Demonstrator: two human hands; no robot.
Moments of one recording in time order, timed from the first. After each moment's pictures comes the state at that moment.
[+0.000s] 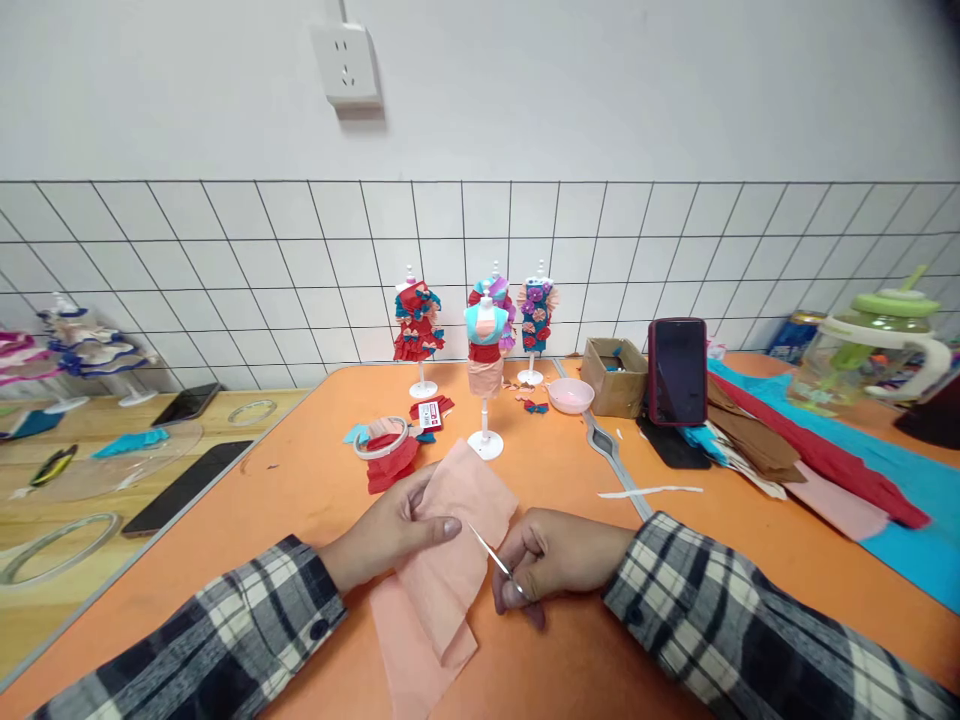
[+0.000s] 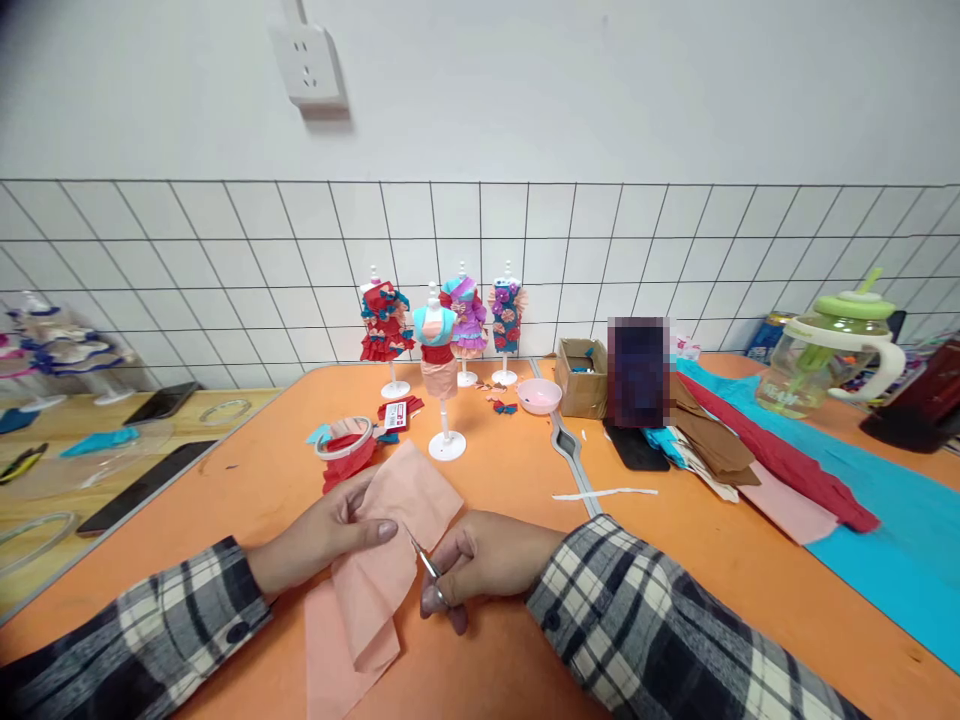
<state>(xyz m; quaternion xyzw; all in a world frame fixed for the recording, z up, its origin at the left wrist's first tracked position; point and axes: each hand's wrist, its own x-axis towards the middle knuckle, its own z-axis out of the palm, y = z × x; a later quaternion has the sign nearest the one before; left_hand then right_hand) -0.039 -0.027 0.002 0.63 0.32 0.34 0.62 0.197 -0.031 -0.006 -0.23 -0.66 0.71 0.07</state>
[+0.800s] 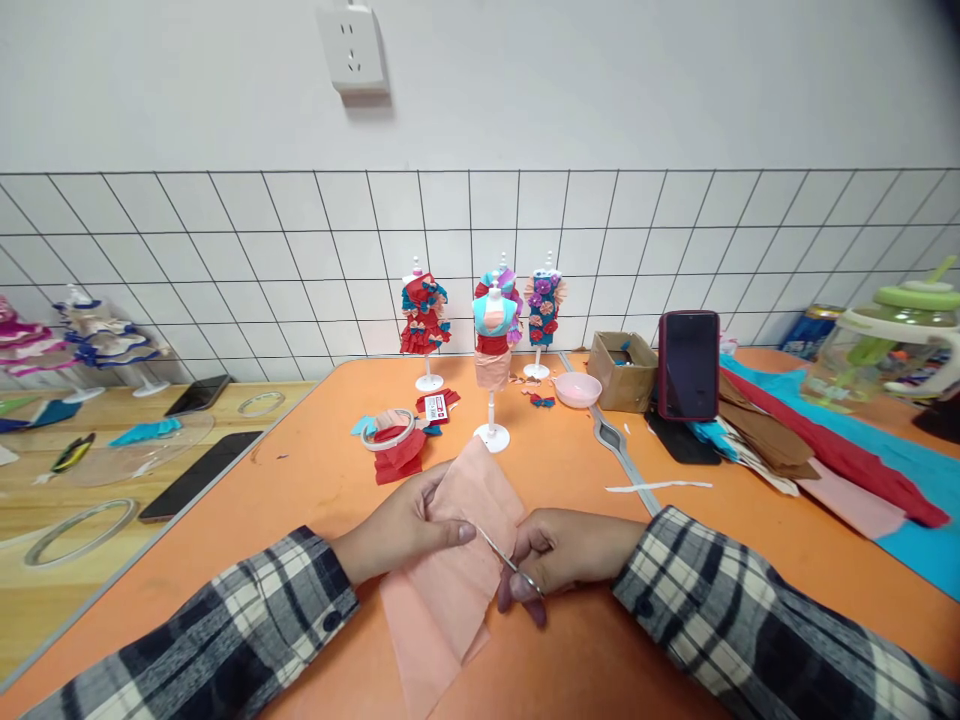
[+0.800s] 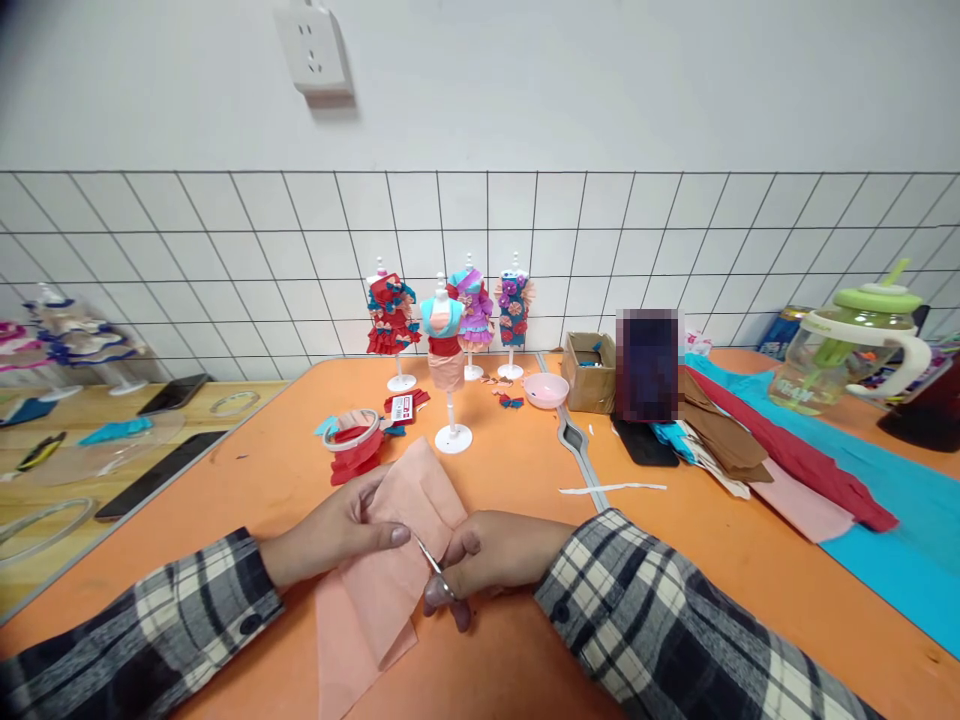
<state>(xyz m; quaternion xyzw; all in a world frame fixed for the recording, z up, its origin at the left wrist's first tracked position) -0.036 -0.029 0.001 0.66 0.32 0.33 0.60 0.201 -0.031 -0.003 -0.23 -0.68 0.69 0.04</state>
